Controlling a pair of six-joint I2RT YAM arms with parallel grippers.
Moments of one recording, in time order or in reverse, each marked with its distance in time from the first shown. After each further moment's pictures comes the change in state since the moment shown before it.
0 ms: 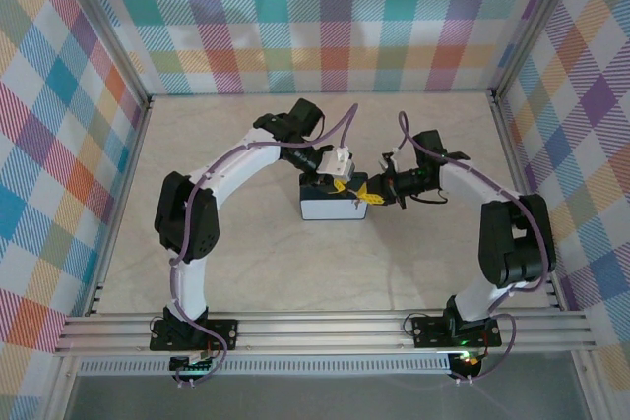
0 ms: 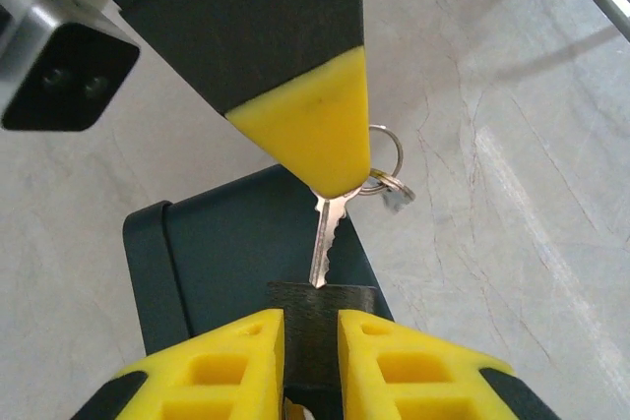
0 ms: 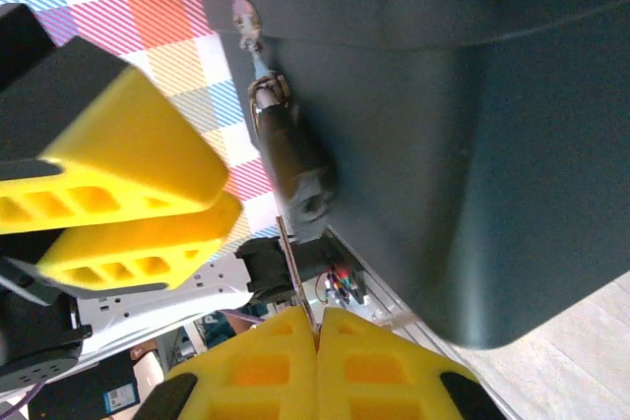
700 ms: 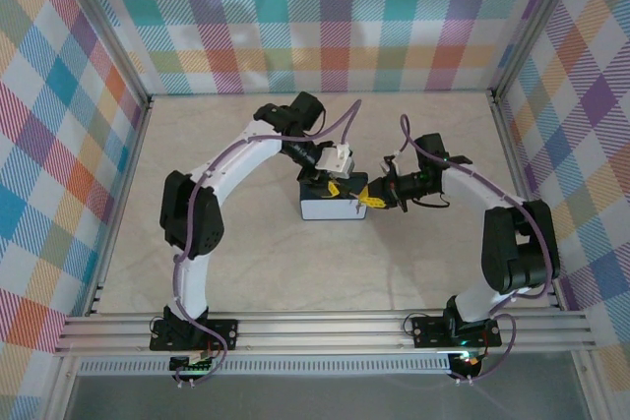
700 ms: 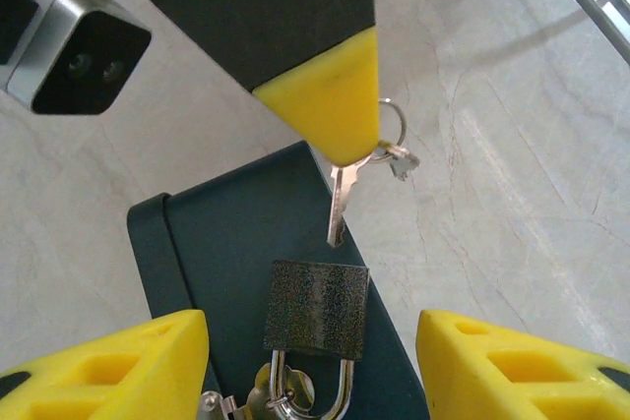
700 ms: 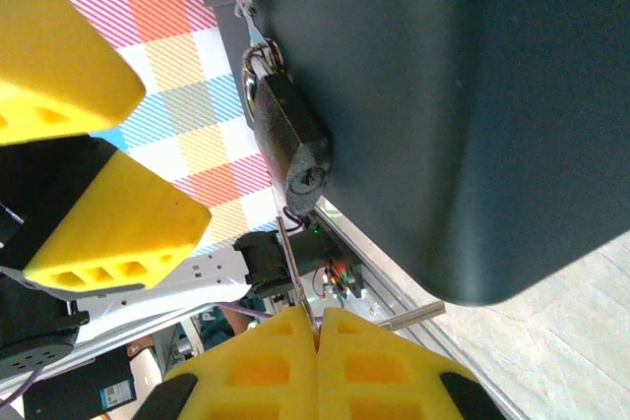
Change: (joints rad) left arm -0.003 0.055 0.148 -0.186 -0.034 0.073; right arm -0.002 -0.049 -0.041 -0.003 0.004 -0.002
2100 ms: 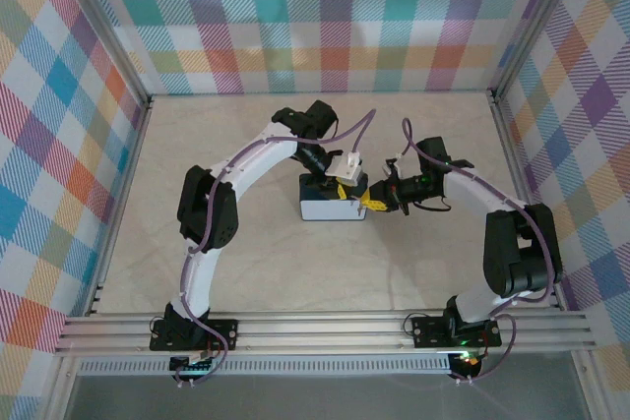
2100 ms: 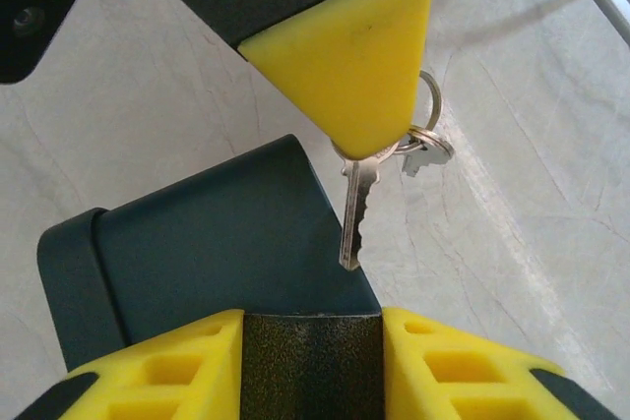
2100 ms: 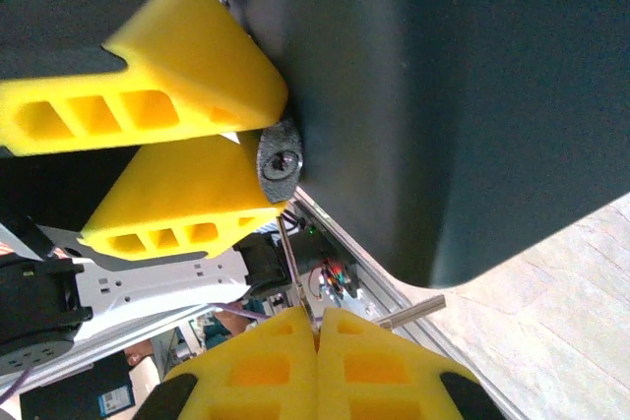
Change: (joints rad) left arm -0.040 0.111 0.064 -0.030 -0.018 -0.005; right arm -0.007 -0.024 -0.041 0.033 0.002 0.021
